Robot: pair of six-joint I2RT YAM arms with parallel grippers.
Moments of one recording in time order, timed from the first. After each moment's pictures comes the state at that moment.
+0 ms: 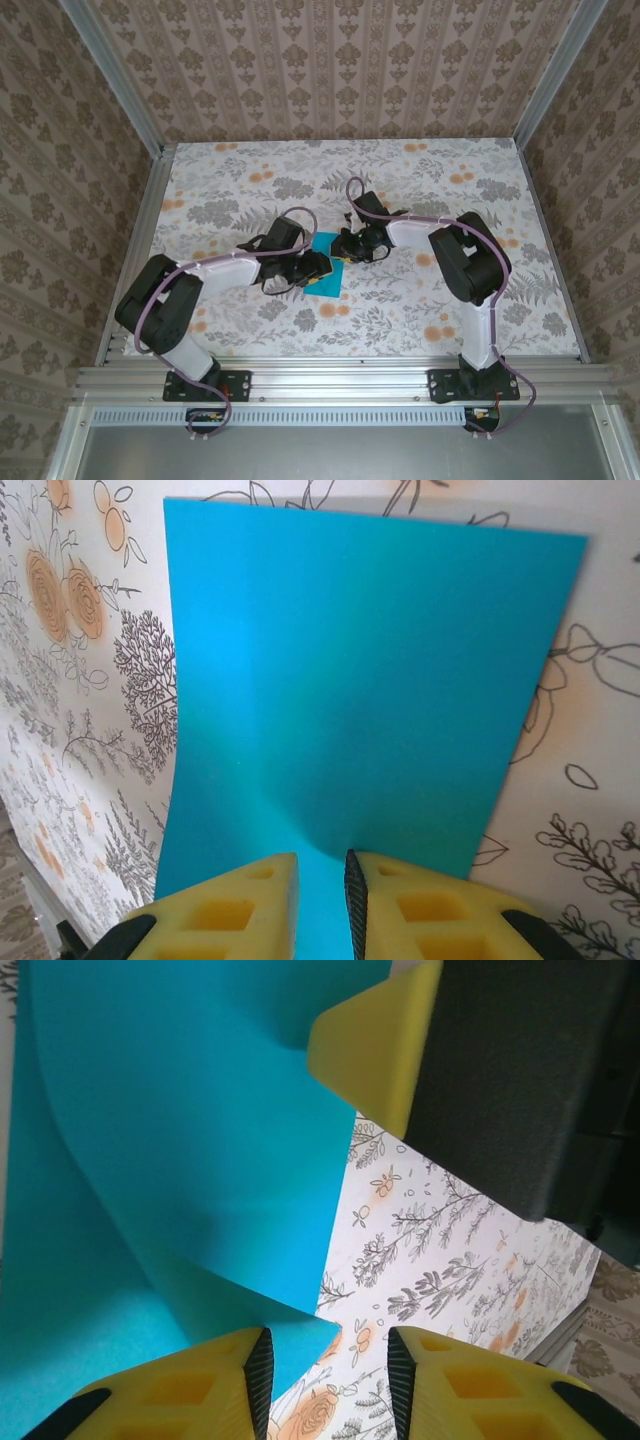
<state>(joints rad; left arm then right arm) -0.67 1.61 0.79 -0.11 0.48 -0.94 0.49 2.02 1.21 -0.26 -0.51 0.70</state>
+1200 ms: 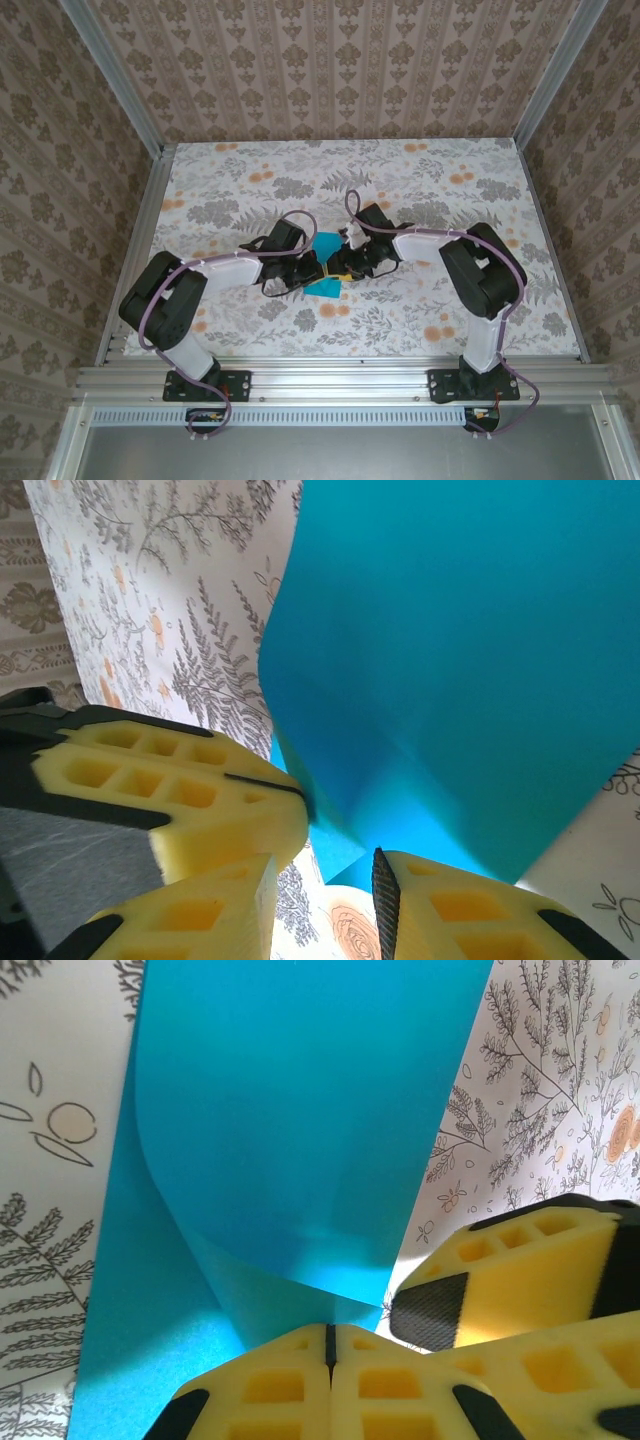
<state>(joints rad) -0.67 1.63 0.79 -0.15 0.42 -0.94 0.53 1.89 1.05 -0.24 -0.73 0.63</state>
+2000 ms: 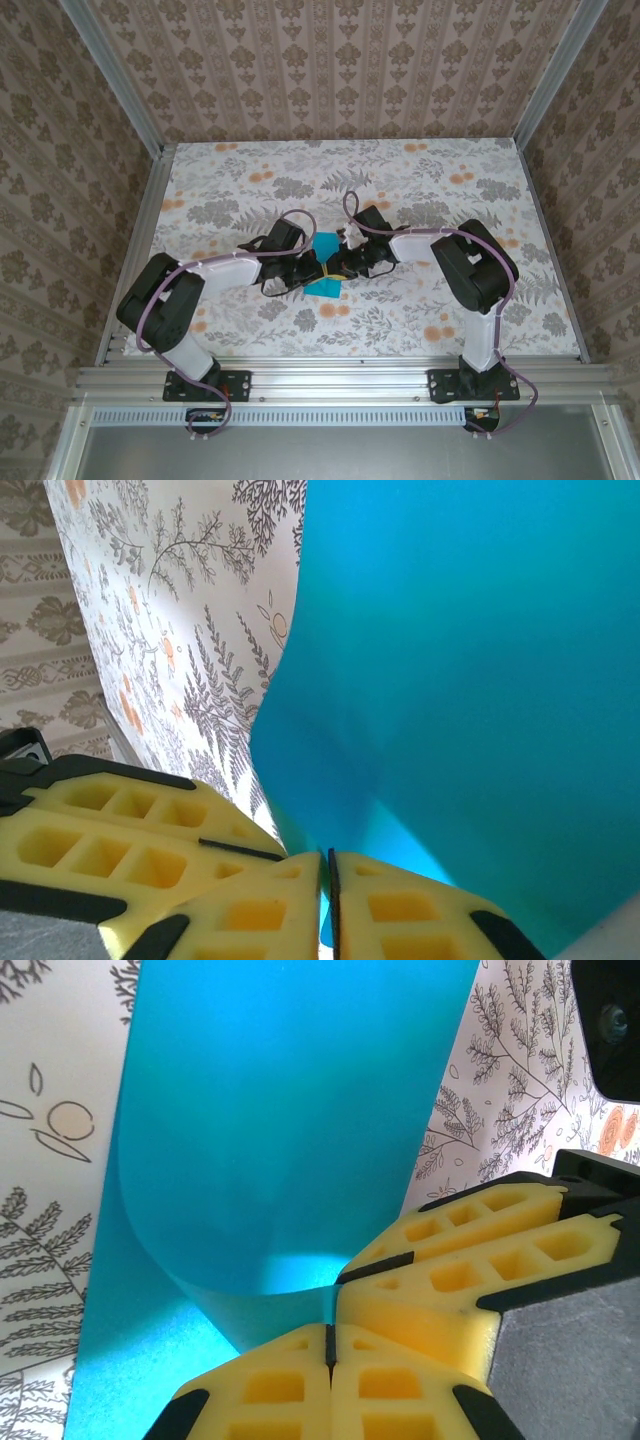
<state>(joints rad) -0.67 1.61 0.79 -0.16 0.42 -0.94 0.53 1.94 1.04 -0.12 -0.77 0.69</state>
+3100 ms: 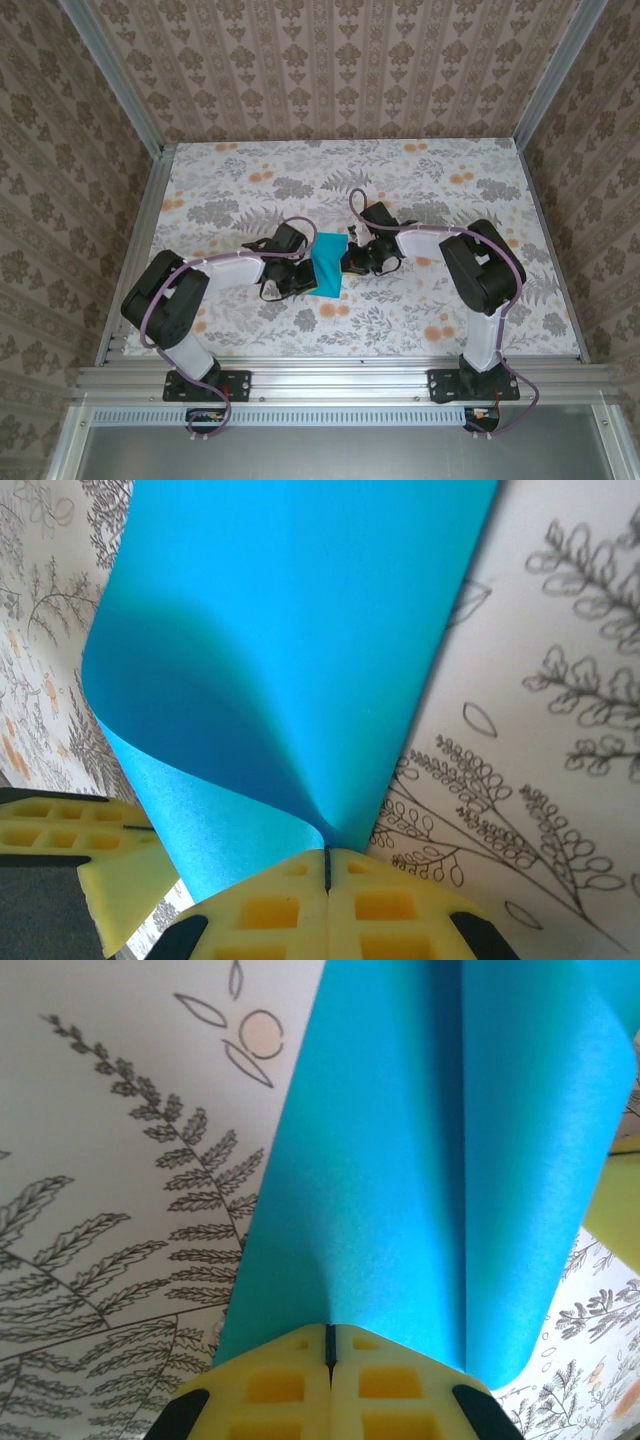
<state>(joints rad) -0.69 1.64 0.82 -0.32 0.34 -0.90 0.48 1.91 1.06 -0.28 -0.57 0.55</state>
